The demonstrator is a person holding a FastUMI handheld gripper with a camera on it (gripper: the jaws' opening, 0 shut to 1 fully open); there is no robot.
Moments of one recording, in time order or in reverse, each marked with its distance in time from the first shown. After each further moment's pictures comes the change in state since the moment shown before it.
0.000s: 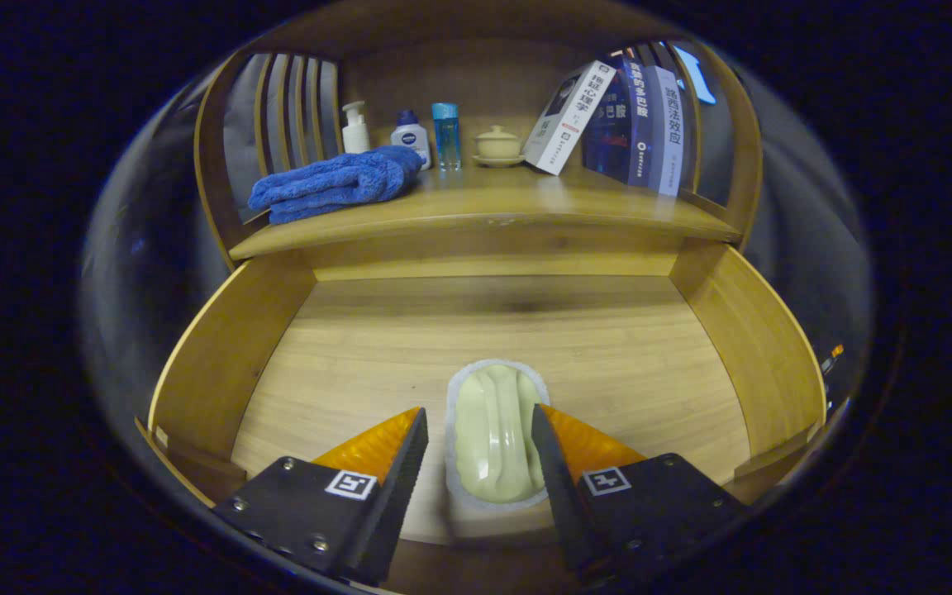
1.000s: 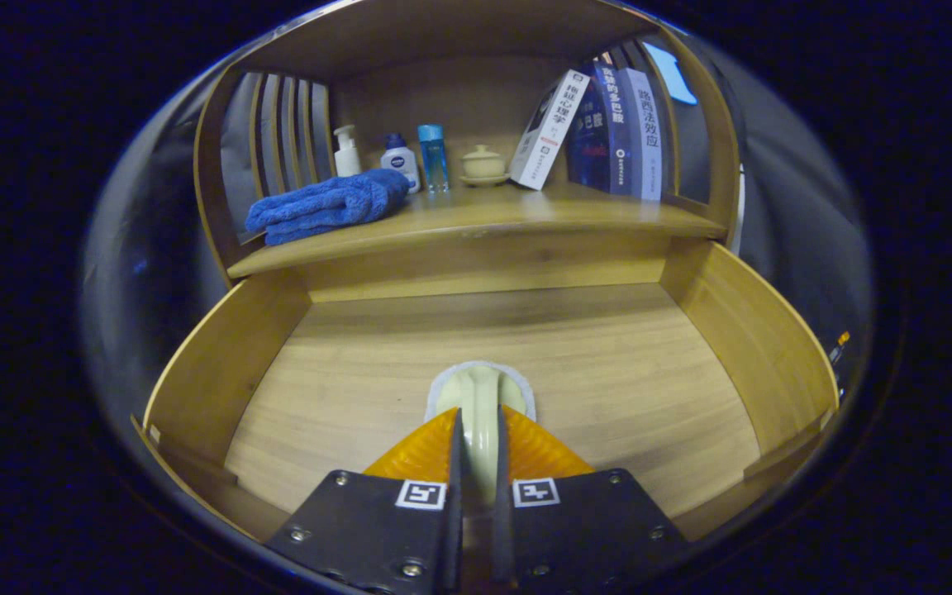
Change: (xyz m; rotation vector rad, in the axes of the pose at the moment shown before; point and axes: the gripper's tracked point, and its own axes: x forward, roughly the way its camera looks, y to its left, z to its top) arm -0.007 -0.015 0.006 0.084 -0.119 0.024
